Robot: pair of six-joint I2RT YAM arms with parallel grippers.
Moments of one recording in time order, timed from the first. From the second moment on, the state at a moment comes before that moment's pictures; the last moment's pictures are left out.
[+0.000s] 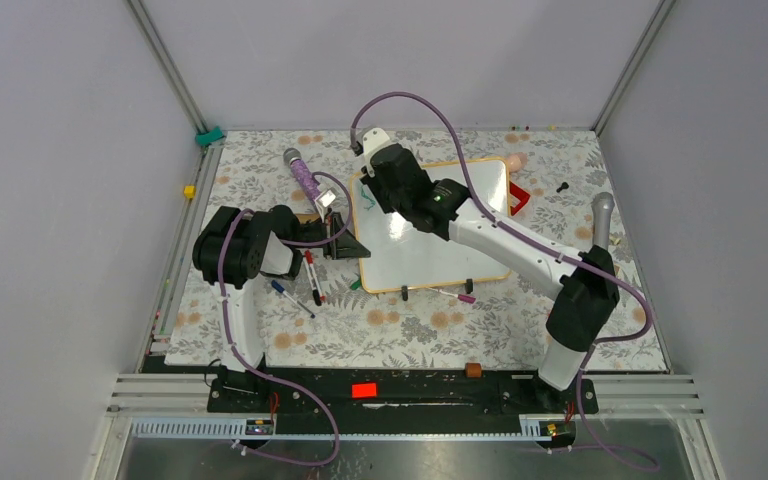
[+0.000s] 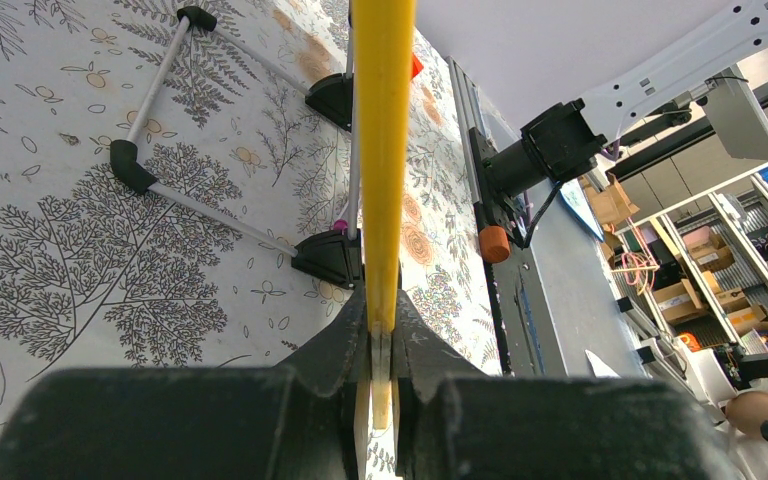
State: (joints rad) left arm -0.17 2.10 0.73 1.47 1.40 -0.89; right arm 0.86 1.74 1.63 -0.45 0.36 -0.03
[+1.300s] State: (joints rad) left arm -0.16 2.10 0.73 1.46 1.40 -0.90; right arm 0.86 1.69 1.51 -0.48 0.36 0.03
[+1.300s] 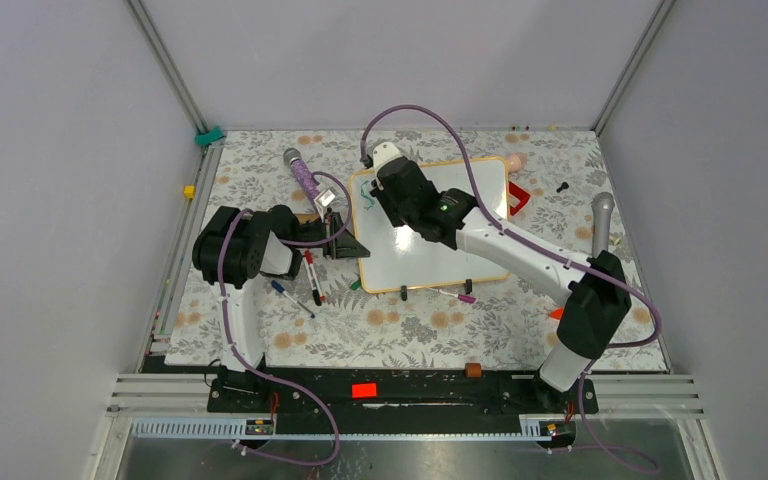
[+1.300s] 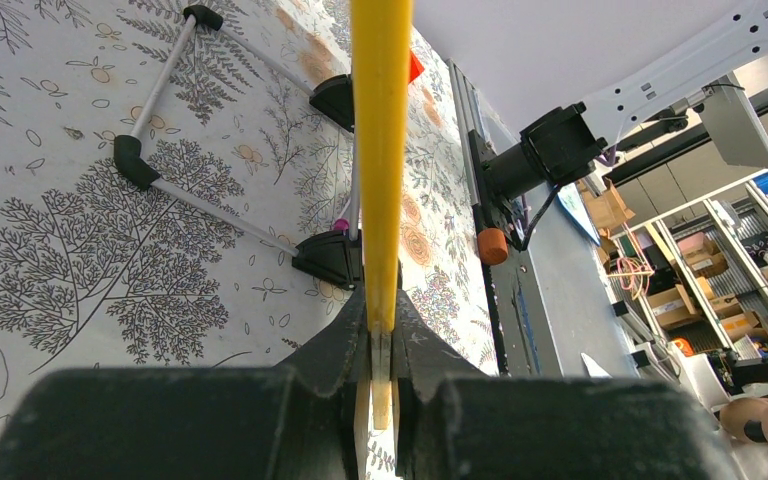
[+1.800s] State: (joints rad) left arm -0.16 2.10 0.73 1.47 1.40 -0.89; right arm 0.86 1.71 1.58 -0.52 0.40 0.03
